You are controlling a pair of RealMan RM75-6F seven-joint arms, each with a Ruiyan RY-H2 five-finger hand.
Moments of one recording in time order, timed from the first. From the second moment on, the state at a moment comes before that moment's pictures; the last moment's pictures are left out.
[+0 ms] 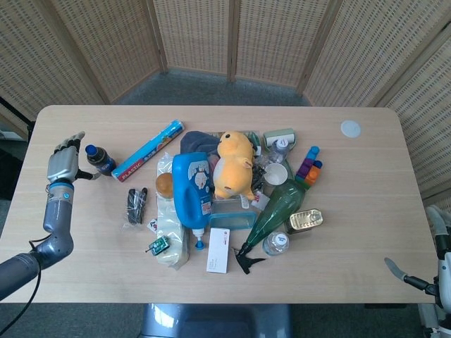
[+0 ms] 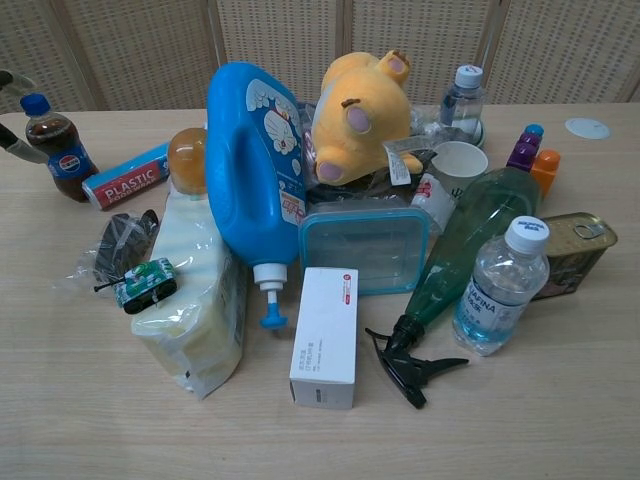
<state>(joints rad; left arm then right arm) -0.72 -1.53 -0.32 -1.02 0.60 0.81 0.26 -0.10 -0.99 0.09 -1.96 -1.57 1.70 0.06</state>
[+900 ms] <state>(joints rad) -0.79 -1.85 -0.36 -0.57 0.80 0.78 0.06 -0.10 -0.97 0.08 -1.97 -1.56 1.69 0.12</state>
